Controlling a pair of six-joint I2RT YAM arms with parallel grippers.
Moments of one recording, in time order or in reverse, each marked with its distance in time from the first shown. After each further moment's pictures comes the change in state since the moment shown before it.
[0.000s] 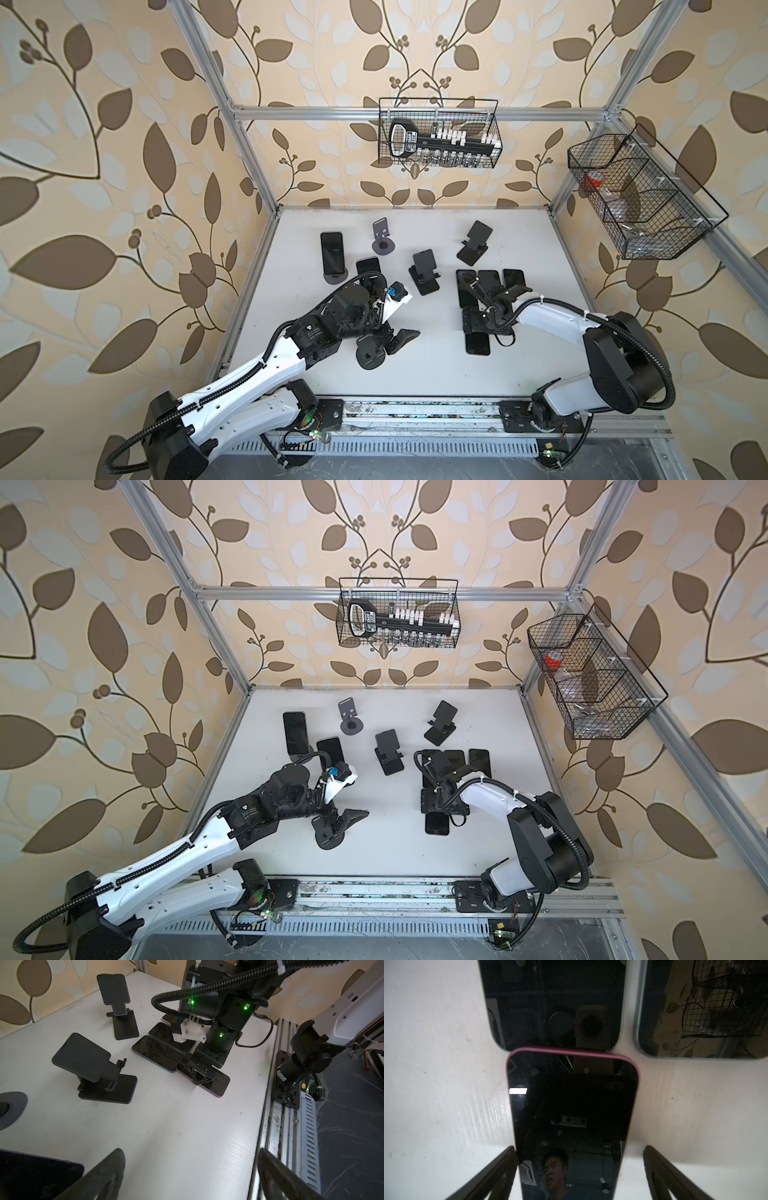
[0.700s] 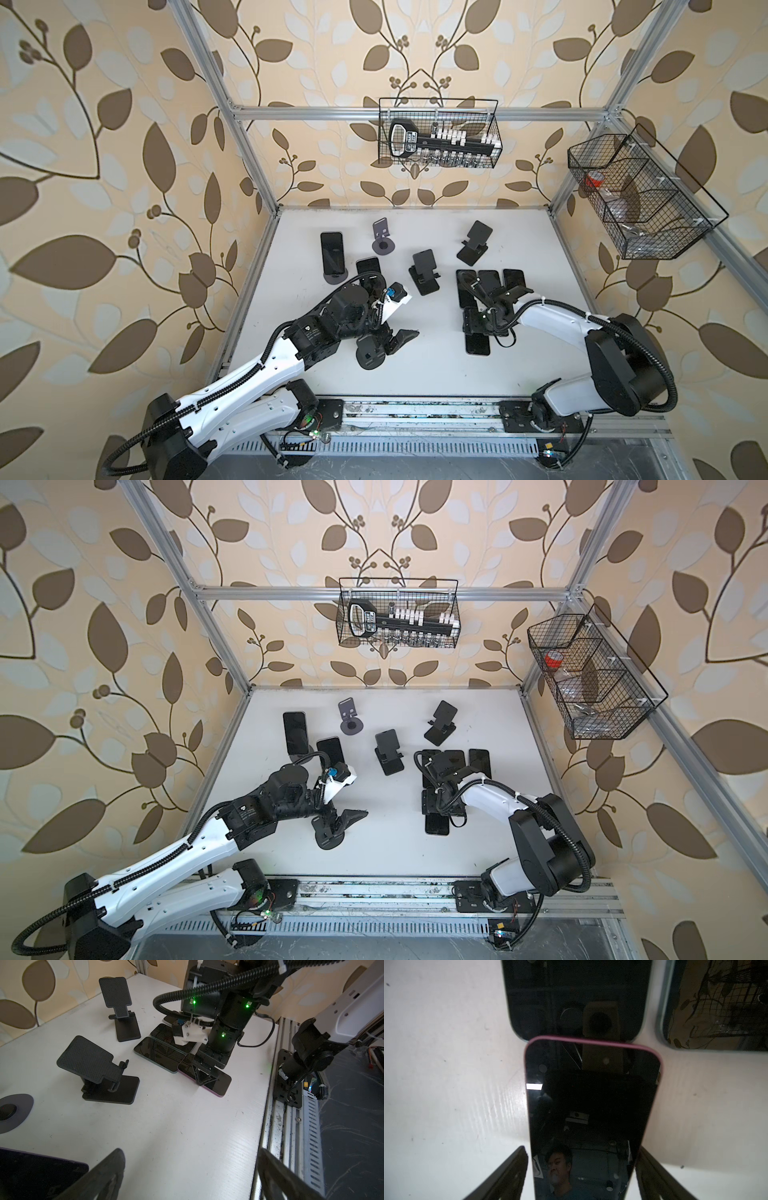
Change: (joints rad) left arm 0.000 -0.009 0.000 -0.008 -0.003 0.016; right arm 0.004 -0.015 -0.014 0.011 -0.064 -0.002
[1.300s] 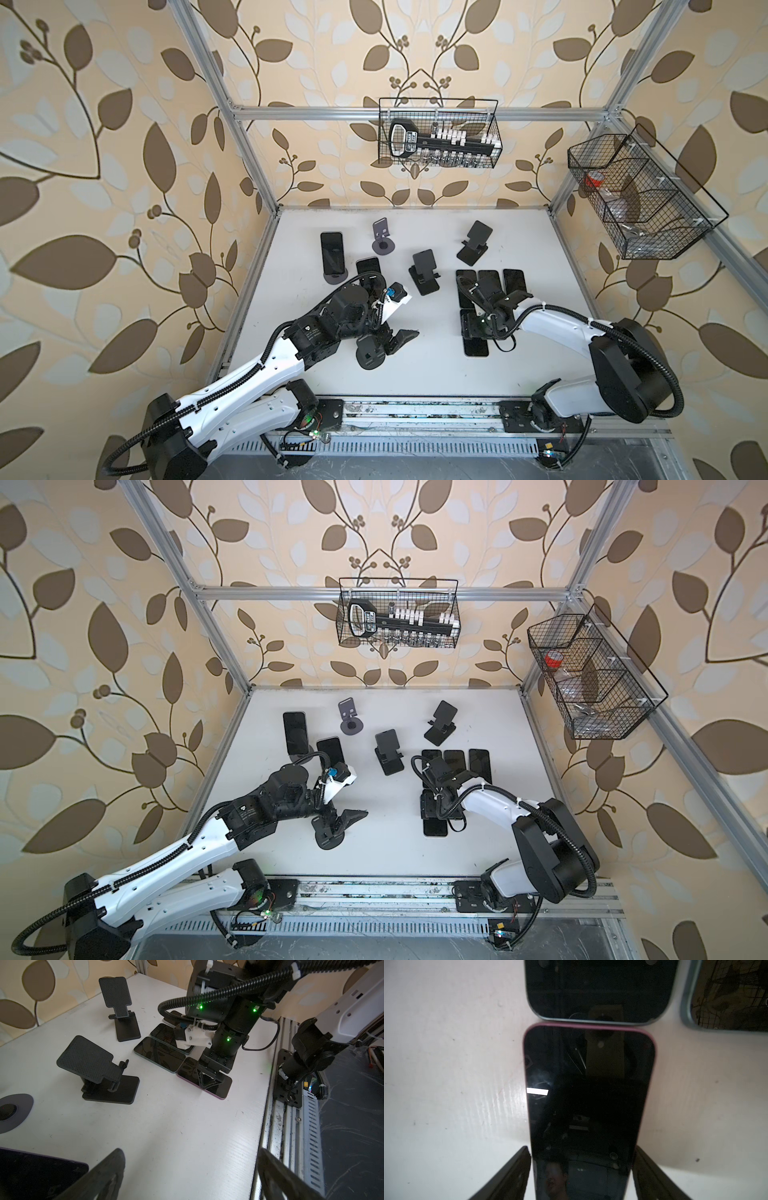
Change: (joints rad) left arm 0.000 0.000 0.000 -0.001 0.000 0.000; right arm 0.042 -0.029 -0.030 0.011 -0.002 0.012
